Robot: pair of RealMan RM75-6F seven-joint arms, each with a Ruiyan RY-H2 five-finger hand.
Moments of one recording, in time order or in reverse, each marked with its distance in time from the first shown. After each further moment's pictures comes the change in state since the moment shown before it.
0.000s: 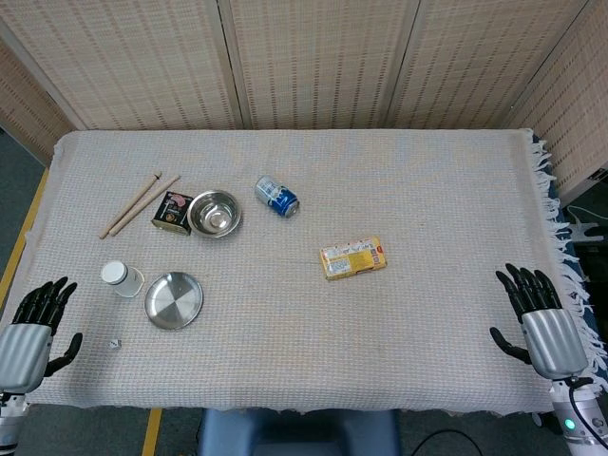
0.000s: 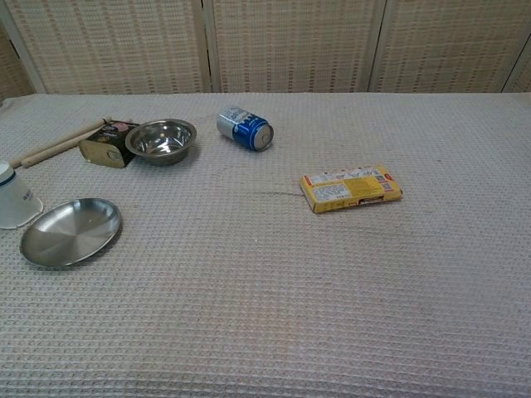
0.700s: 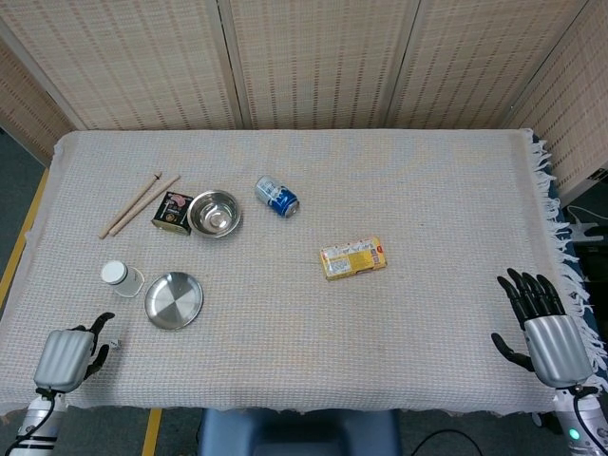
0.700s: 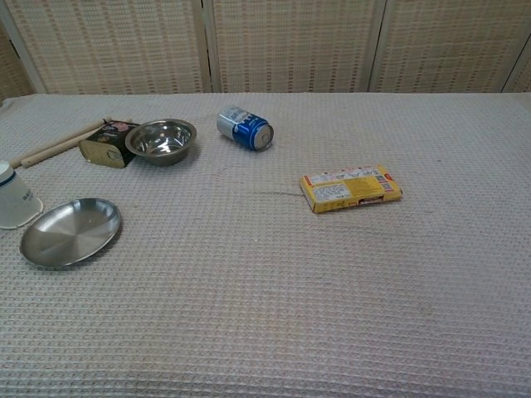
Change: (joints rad) left arm -0.028 -0.194 0.019 0.132 -0.075 -0.125 0.228; right arm -0.028 0.023 -0.015 -0.039 -0.040 0.056 -0.022
